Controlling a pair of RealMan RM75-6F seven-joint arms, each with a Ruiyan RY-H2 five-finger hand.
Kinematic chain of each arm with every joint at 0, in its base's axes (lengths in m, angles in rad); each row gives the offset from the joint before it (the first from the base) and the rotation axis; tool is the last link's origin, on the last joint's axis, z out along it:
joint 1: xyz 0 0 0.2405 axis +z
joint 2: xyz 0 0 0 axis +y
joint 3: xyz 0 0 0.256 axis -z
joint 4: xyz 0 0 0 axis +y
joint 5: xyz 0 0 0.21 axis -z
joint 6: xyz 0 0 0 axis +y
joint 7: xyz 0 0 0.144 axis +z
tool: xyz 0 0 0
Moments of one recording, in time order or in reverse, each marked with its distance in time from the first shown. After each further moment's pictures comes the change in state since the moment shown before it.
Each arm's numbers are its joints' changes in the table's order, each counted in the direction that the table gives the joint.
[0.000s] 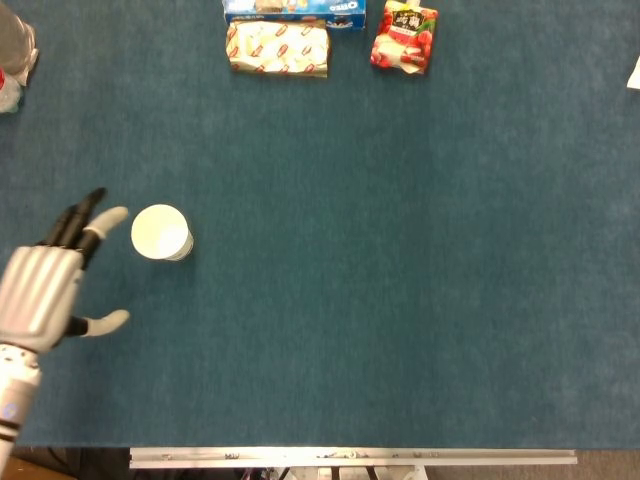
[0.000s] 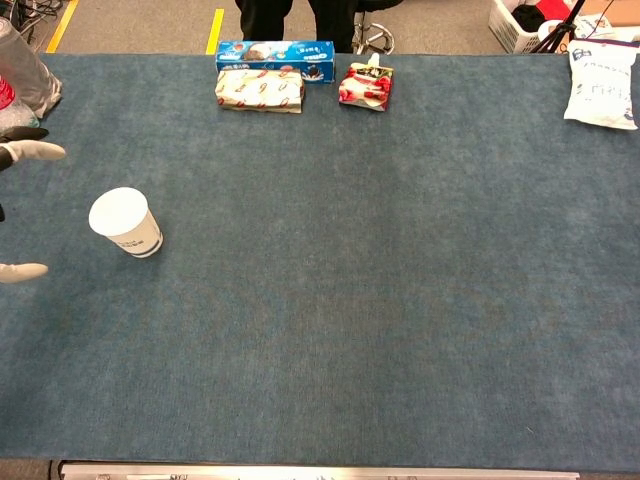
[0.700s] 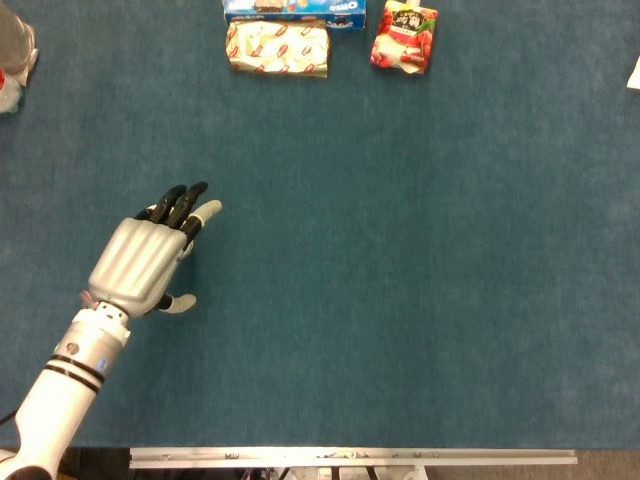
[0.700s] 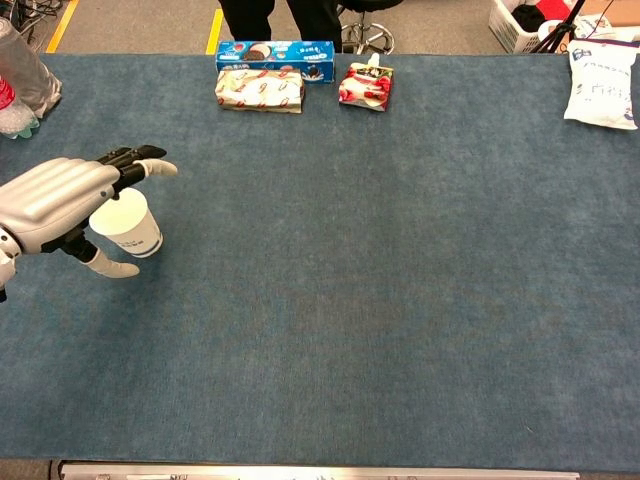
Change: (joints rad) left arm -0.206 -0.181 0.080 0.000 0.278 -0.188 0.379; right arm -0.011 -0.015 0.020 0.055 -0.019 -0.025 0.052
